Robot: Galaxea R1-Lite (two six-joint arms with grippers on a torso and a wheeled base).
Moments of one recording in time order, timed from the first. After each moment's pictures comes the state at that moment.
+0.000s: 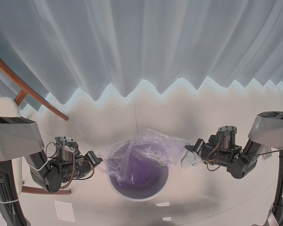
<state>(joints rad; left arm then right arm) -0.28 2.19 -0.51 -1.11 -0.19 -0.88 0.34 2.27 -0.71 -1.09 0.29 0.90</state>
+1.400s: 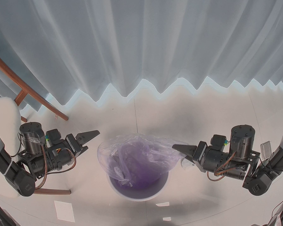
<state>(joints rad) -0.24 1.82 -0.35 -1.21 -0.37 -0.88 0.60 1.88 -0.46 -1.11 0.23 0.98</state>
